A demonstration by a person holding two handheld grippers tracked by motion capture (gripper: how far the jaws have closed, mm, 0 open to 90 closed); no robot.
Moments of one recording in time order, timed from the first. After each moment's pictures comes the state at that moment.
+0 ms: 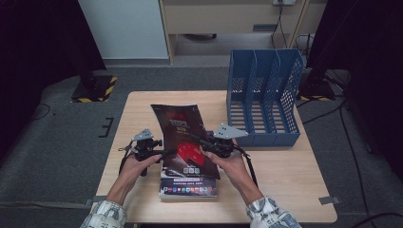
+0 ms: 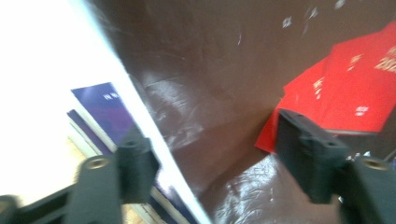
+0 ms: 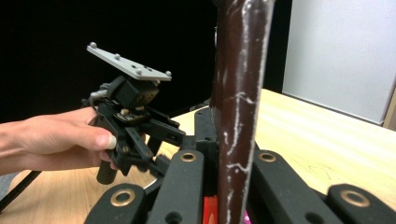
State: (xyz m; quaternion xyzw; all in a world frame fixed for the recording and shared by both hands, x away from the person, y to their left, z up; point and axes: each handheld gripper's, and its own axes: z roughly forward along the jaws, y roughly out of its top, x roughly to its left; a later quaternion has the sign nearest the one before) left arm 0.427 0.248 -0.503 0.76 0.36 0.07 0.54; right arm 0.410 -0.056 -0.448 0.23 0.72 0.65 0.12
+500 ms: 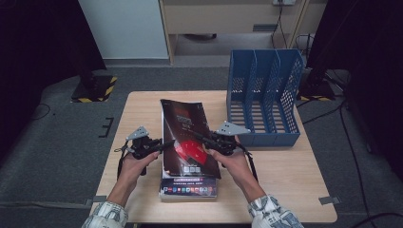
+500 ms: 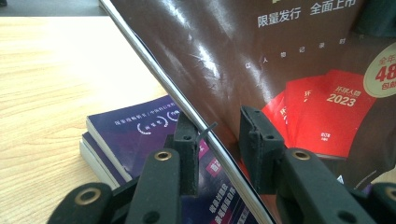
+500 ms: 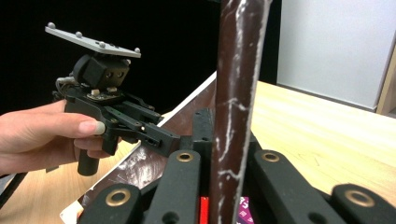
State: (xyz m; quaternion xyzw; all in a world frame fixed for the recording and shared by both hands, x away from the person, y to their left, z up) left arm 0.419 0.248 -0.485 0.74 0.37 0.09 0.55; right arm 0.418 -0.063 -0.448 0.26 0.72 0.63 0.11
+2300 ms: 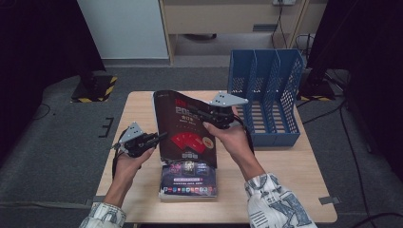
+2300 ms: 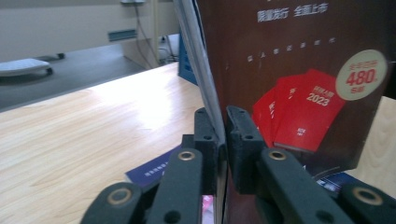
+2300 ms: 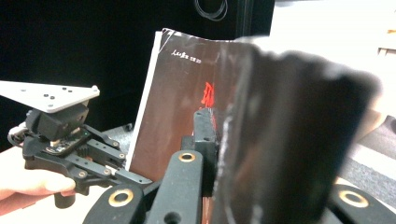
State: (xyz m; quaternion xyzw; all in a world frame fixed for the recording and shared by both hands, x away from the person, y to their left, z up) left arm 0.405 0.252 -0.449 0.74 0.33 0.20 0.56; right arm 0.443 -0.048 -0.352 0.23 0.73 0.62 0.17
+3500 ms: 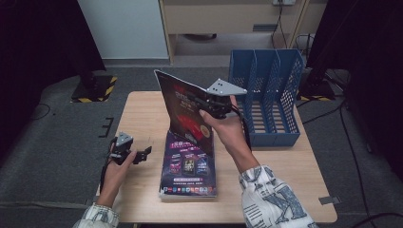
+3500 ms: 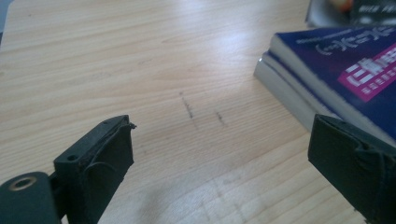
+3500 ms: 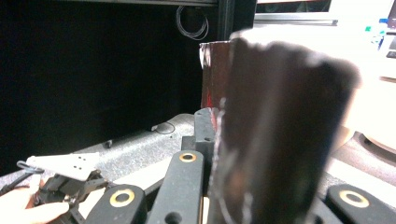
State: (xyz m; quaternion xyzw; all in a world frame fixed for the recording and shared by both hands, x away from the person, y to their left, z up) left arm 0.413 0.311 -0.513 0.75 0.49 0.24 0.39; right arm 0.450 -0.039 -0.318 0.24 0.71 0.63 0.21
